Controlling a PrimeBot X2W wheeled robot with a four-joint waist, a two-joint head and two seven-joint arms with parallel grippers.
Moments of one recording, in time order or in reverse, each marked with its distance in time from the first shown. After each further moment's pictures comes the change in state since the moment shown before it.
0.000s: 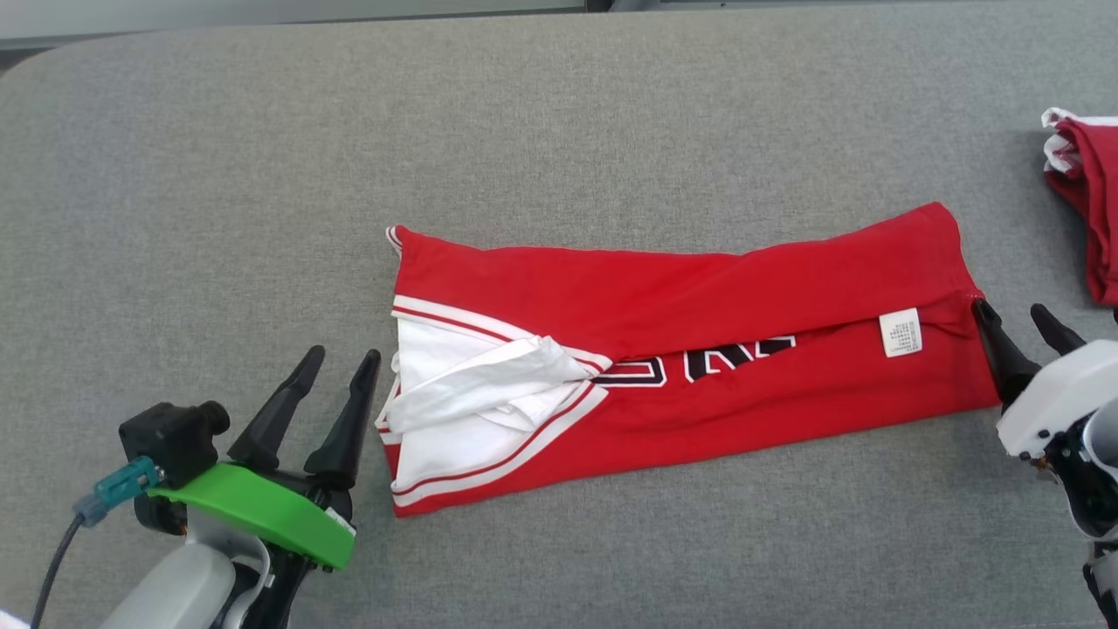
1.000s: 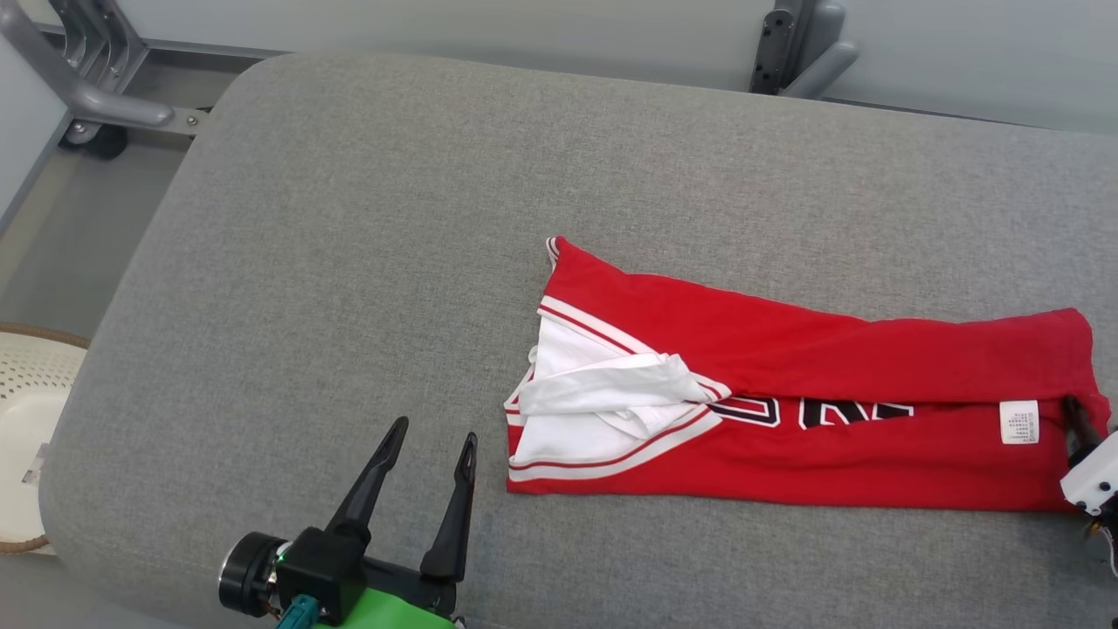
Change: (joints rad) left arm 0.324 -0.380 0.289 -0.098 0.773 0.008 -0.002; right arm -0.013 0.060 -0.260 0.356 -0.041 -0.001 -0.078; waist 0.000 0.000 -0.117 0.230
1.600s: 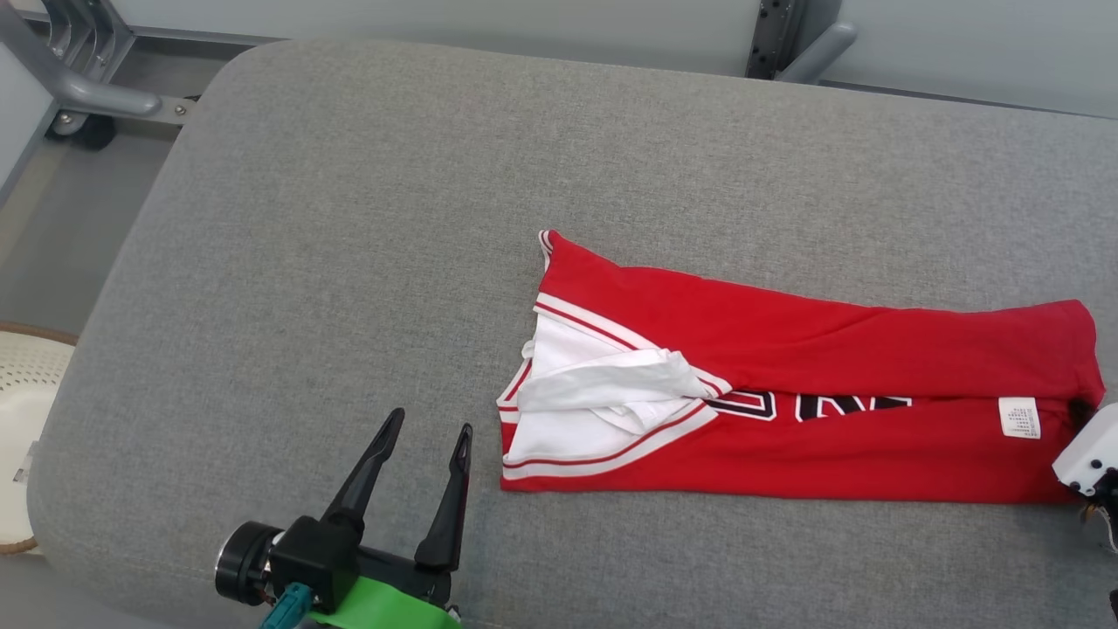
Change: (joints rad) left arm -0.007 -0.053 0.077 0.036 0.045 -0.081 0.000; right arm -0.062 0.033 -0.080 0.011 -0.123 0.002 0.170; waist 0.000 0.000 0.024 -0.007
